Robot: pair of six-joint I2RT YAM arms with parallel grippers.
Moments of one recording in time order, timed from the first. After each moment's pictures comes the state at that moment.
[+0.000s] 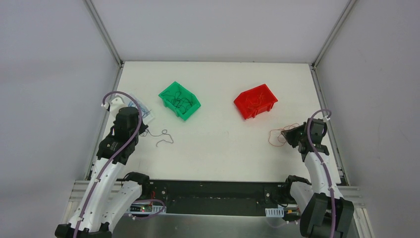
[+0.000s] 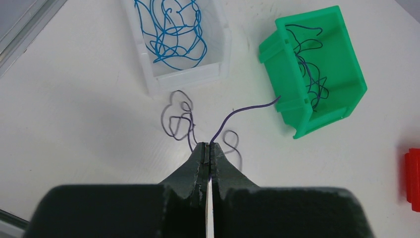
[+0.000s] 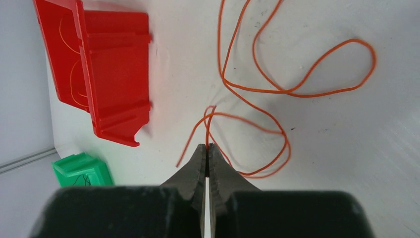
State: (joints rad) left arm -0.23 0.69 0.81 -0.72 -0.50 -0.63; right arm -0.21 0.89 0.44 -0.31 -0.17 0.93
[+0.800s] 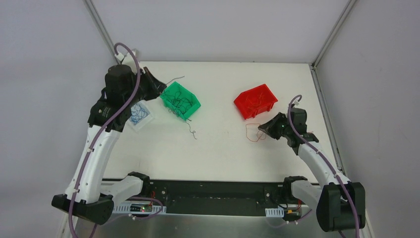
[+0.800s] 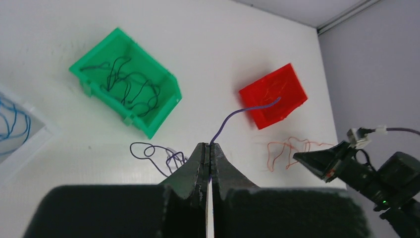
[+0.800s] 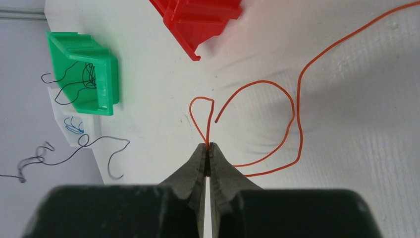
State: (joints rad) left arm -0.26 1.00 1.30 -0.70 0.08 -0.52; right arm 0.12 1.02 0.53 -0.23 -0.31 0.85
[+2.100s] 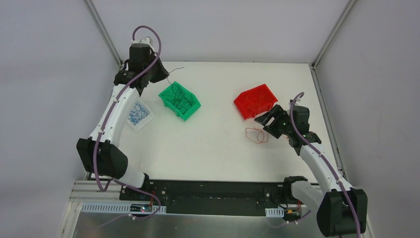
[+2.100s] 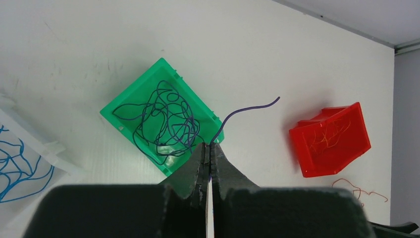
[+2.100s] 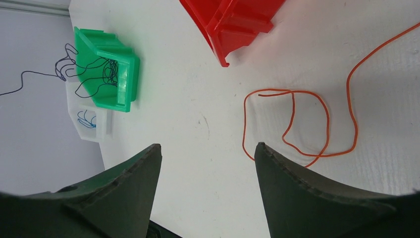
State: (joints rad) left arm -0.18 1.49 1.55 -0.59 0.03 -0.48; right arm 0.12 0.98 0.57 -0.24 -0.33 0.82
